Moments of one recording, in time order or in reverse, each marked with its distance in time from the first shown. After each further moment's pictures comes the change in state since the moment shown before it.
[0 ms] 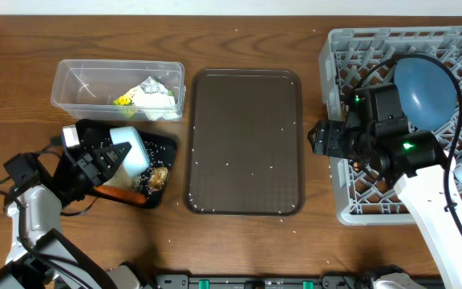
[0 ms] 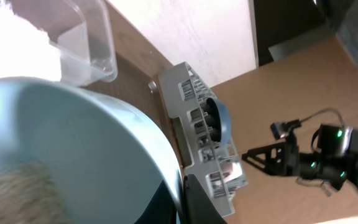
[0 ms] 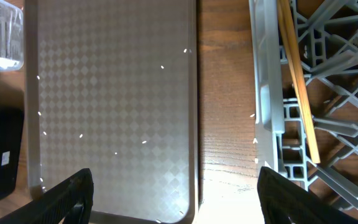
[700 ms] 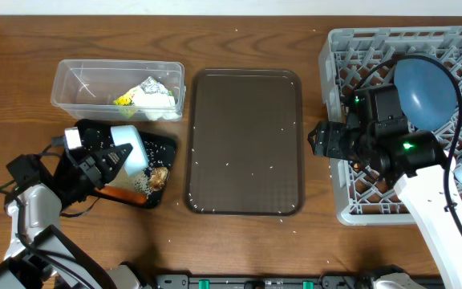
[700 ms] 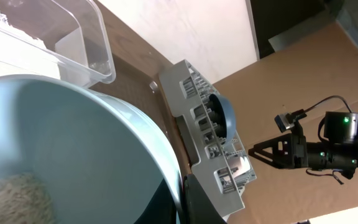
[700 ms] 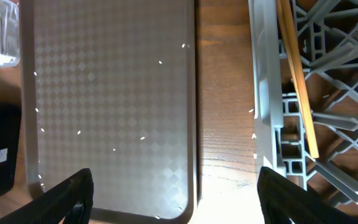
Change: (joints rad) left arm 0.000 0.019 0.000 -0.039 0.005 0.115; right arm 0.000 0.000 0.000 -0.018 0.000 0.000
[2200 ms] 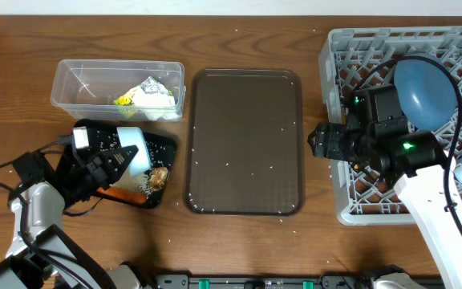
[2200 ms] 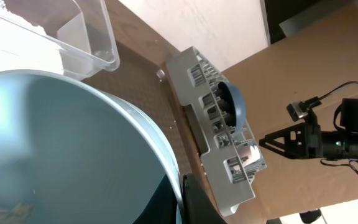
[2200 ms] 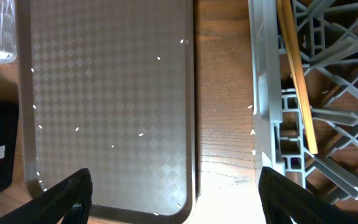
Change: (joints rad) left arm -0.035 0.000 -0.001 -0.017 -0.042 0.055; right arm 0.000 0.000 0.000 -0.013 0.000 -0.003
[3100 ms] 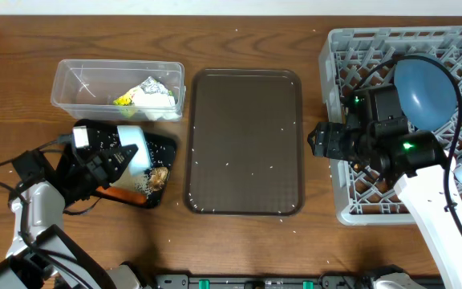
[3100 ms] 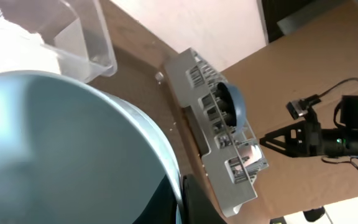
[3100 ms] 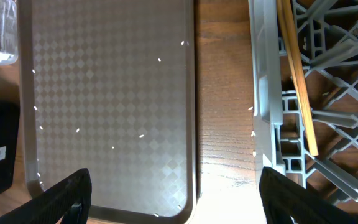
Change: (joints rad) left arm -0.005 0.000 0.000 0.027 0.003 -0.003; right arm 0.000 0.000 0.000 0.005 0.000 0.000
